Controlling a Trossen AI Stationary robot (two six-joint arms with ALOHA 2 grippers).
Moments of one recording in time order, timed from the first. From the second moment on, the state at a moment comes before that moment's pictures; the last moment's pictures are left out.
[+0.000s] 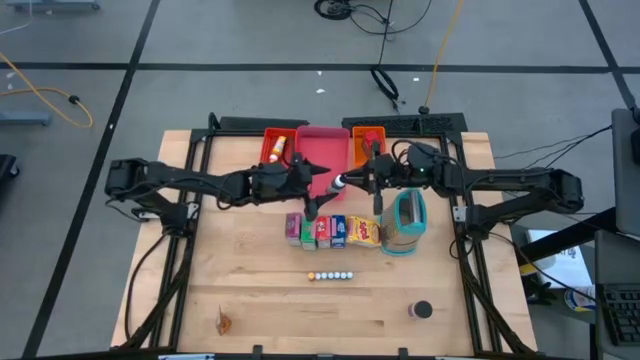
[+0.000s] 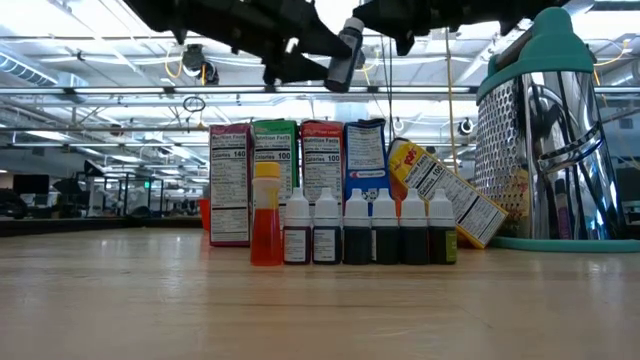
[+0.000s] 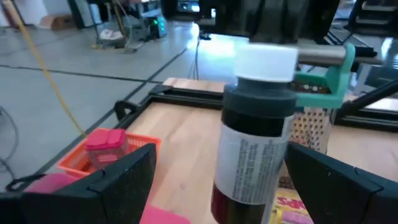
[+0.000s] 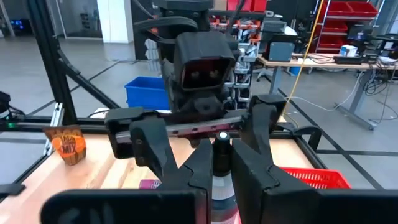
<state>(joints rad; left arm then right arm) 0.08 1.51 0.93 0.39 -0.17 -0.01 -0.20 1.20 0.82 0.33 -0.21 -0.05</state>
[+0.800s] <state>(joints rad) 0.11 1.58 0.93 0.49 0.01 -0.01 -0.20 1.26 0.83 0.35 -0.21 -0.07</state>
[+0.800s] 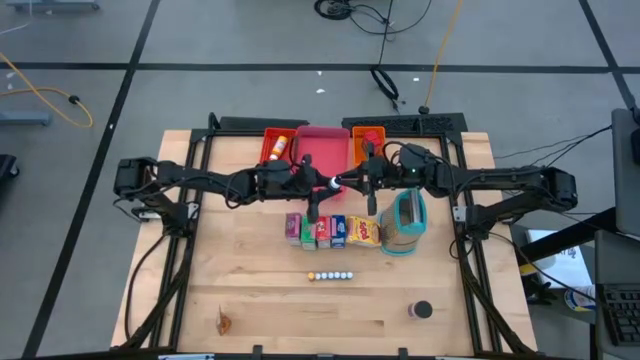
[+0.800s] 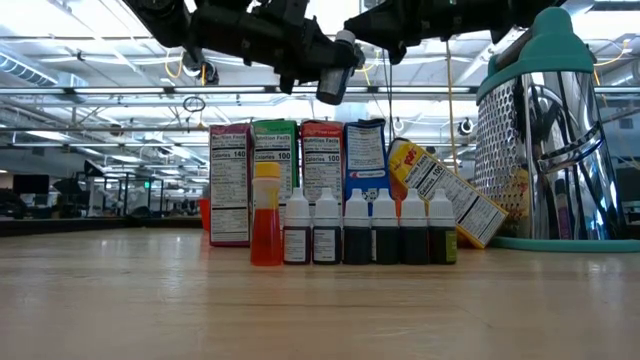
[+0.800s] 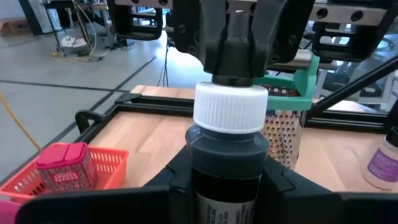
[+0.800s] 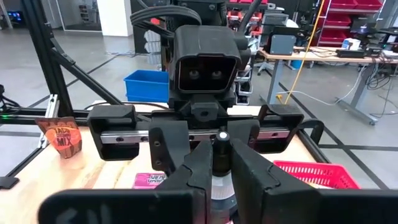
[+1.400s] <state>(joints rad) 0.18 1.46 0.93 0.22 -0.16 -0.01 -0.25 1.26 0.83 0.26 -0.15 -0.09</state>
